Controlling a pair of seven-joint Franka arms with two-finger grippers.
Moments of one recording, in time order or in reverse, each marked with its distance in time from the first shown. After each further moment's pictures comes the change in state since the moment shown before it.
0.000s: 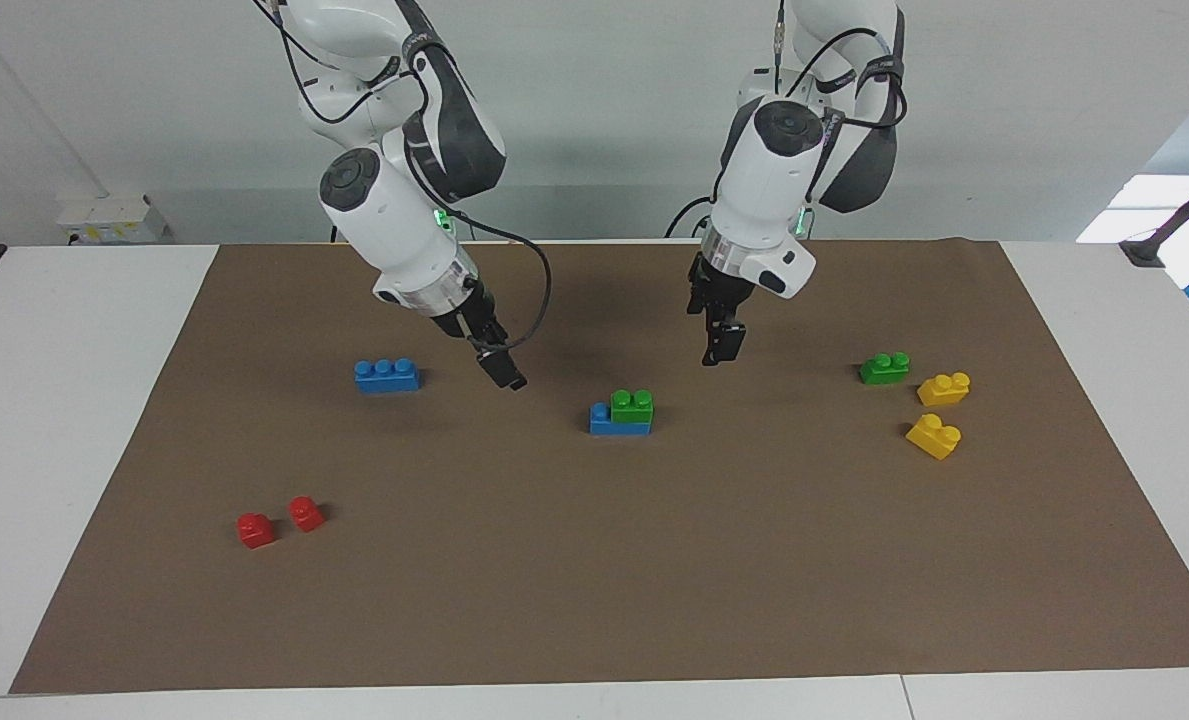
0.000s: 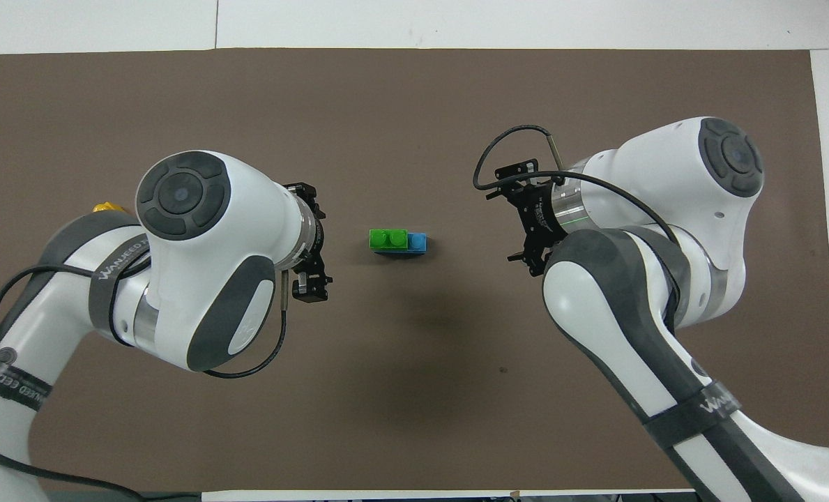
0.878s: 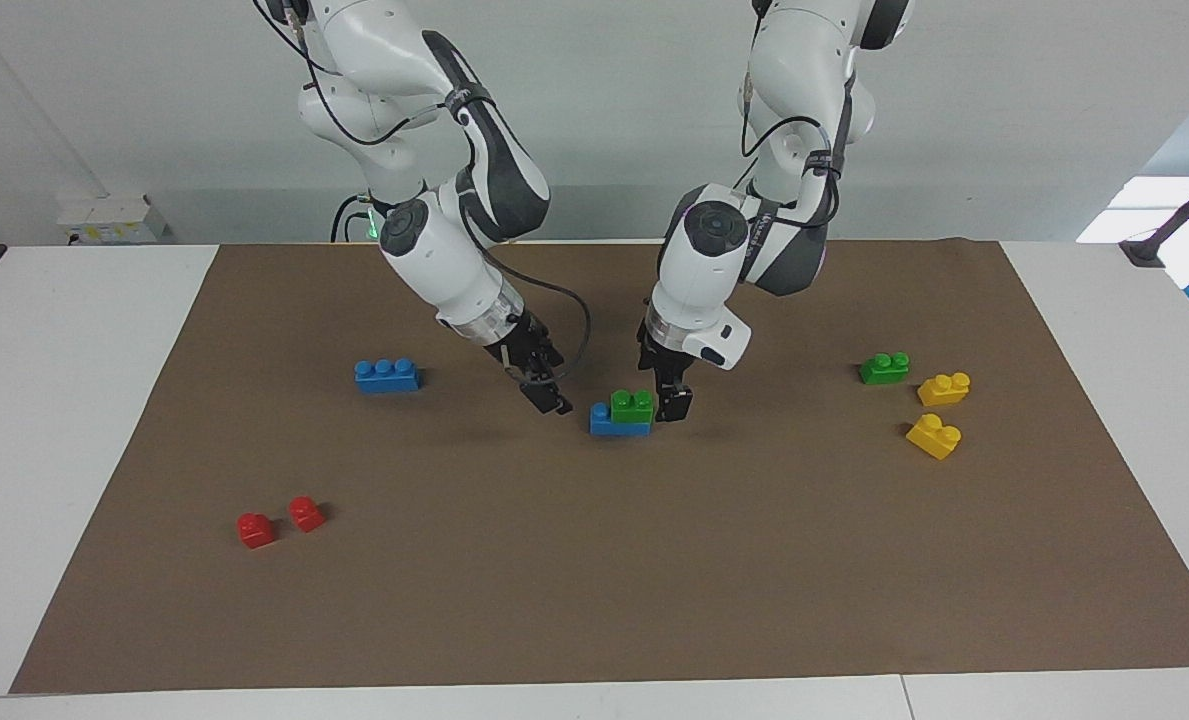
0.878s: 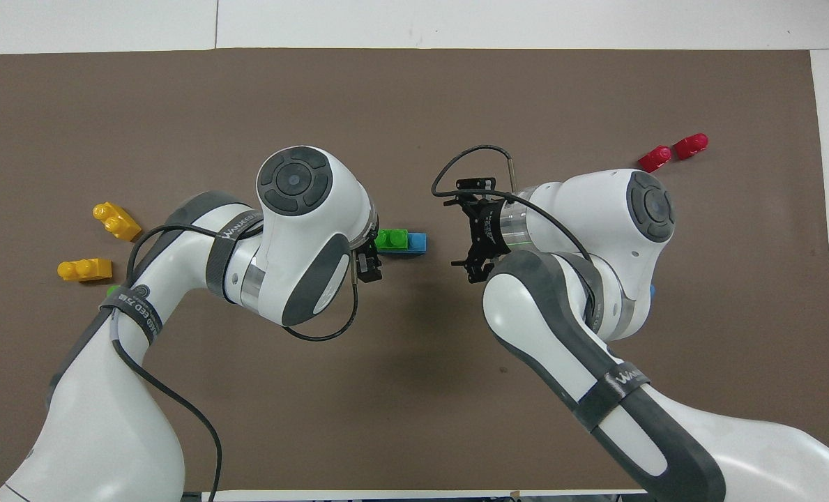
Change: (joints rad) left arm -0.060 0.170 0.001 0.070 0.012 0.099 -0.130; right arm 0.083 0.055 0.000 -0.074 0.166 0.224 0.084
